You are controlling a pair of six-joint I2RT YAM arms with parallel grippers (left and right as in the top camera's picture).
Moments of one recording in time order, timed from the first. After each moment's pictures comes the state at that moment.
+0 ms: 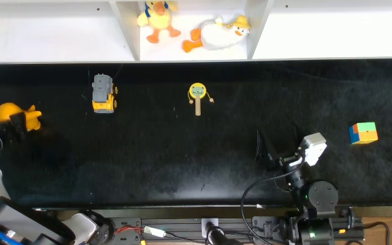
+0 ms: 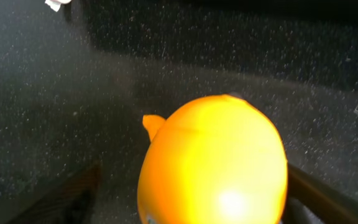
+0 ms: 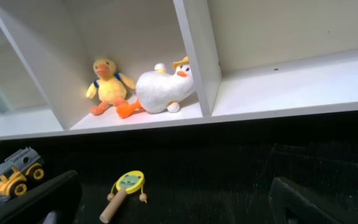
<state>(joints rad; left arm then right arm) 0.92 1.43 0.84 -0.27 0.48 0.53 0.08 0.01 0.02 0.00 -0.24 0.29</state>
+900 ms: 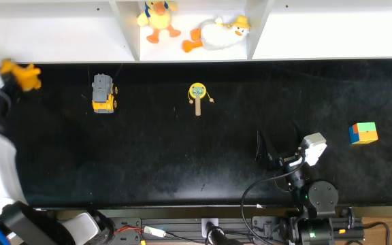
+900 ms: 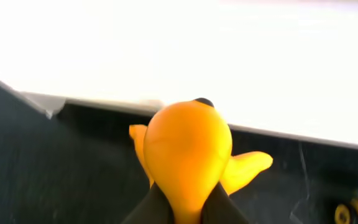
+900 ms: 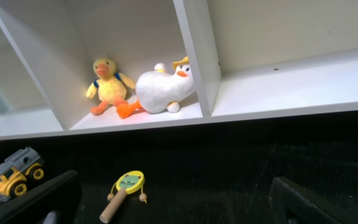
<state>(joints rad) 0.62 1.42 0.99 -0.16 0.30 0.28 0.08 0.01 0.02 0.00 -0.24 0.29</state>
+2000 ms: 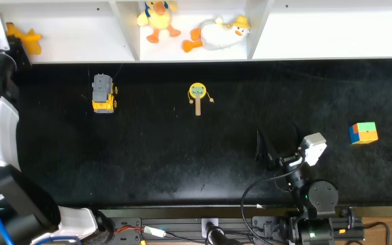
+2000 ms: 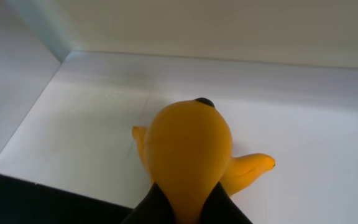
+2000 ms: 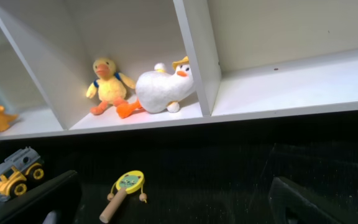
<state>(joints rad) 0.47 1.64 1.22 -0.06 0.17 0.20 0.08 0.01 0.02 0.00 -0.24 0.29</state>
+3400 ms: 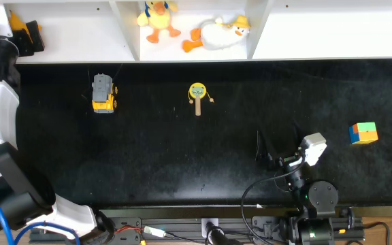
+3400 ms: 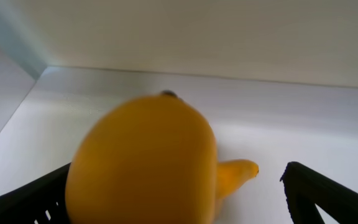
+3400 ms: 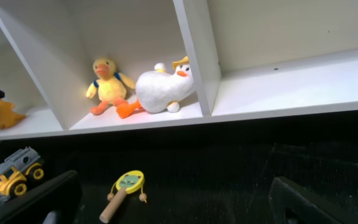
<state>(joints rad) 0.44 1.77 1.33 -0.03 0.18 0.18 0.08 0.01 0.02 0.00 -0.24 0.29</state>
